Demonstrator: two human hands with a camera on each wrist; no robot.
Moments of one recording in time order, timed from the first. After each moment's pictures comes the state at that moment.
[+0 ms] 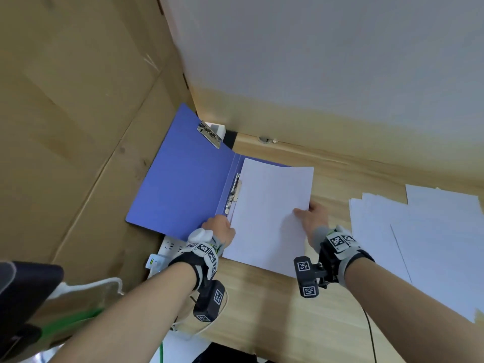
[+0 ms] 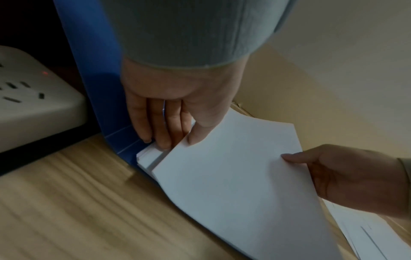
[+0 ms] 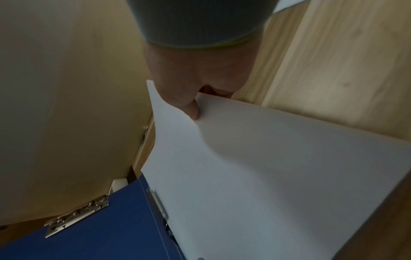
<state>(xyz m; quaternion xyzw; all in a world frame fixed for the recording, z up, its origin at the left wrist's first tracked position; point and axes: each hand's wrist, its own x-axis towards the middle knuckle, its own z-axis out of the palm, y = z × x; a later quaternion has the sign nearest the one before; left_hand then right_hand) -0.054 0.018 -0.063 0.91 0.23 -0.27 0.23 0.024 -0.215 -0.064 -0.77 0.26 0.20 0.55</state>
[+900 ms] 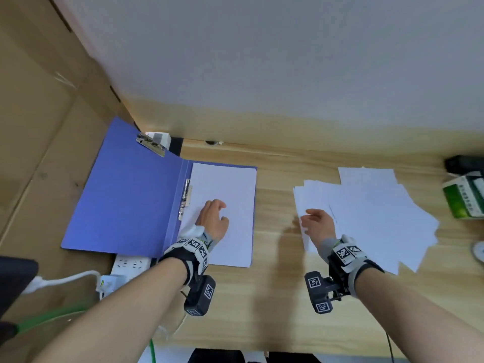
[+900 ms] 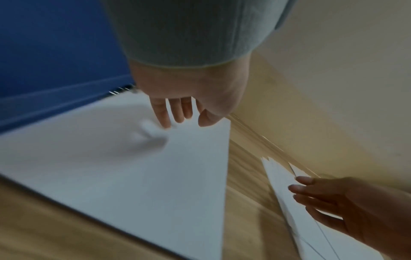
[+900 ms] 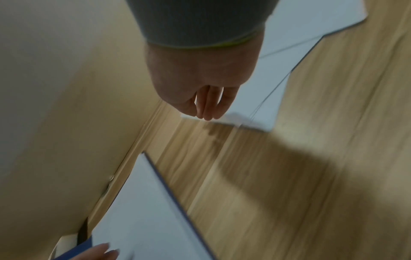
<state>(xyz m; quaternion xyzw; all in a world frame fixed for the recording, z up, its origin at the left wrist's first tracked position) -0.024 -0.067 -0.045 0.91 0.10 -0.17 0.37 -0.016 -0.367 -0.063 -0.76 0.34 0.12 0.54</state>
